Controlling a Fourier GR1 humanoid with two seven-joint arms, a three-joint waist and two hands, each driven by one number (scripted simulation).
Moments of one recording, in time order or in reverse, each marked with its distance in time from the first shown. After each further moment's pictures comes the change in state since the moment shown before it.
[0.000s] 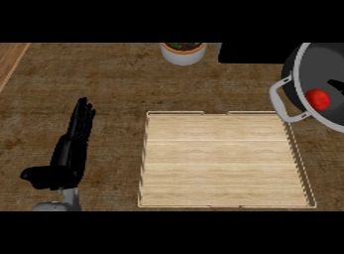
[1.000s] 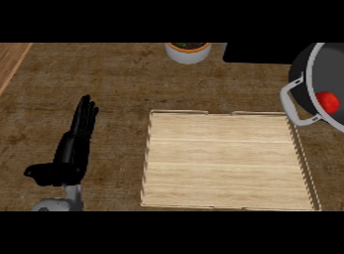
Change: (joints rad) left arm -0.024 -0.006 0.003 0.024 -0.002 -0.014 -0.017; right arm 0.100 -0.258 -0.184 0.225 -0.174 0.272 -0.153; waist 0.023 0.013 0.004
